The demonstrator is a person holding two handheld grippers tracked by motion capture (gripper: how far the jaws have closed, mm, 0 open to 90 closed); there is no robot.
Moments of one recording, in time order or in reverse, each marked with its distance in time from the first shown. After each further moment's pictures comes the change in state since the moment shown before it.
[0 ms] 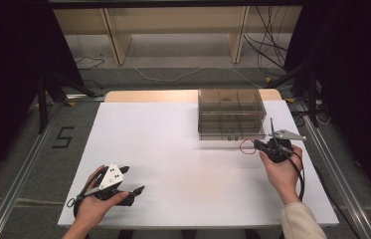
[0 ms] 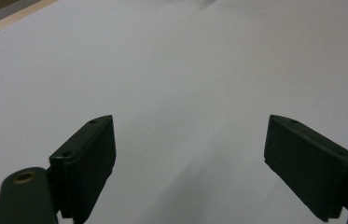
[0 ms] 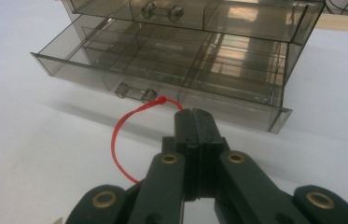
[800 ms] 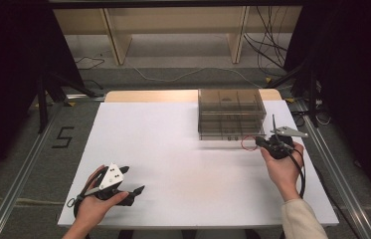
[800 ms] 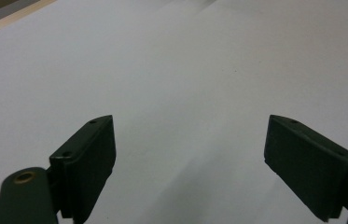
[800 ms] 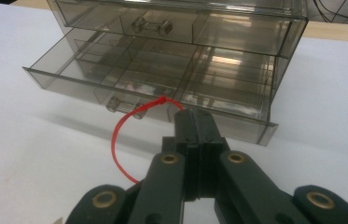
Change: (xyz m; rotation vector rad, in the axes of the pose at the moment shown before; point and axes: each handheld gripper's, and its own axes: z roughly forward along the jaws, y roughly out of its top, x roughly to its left) left arm 0.000 0.000 0.000 0.001 0.002 -0.001; right arm -0.005 0.007 0.001 -0.018 -0.015 0.013
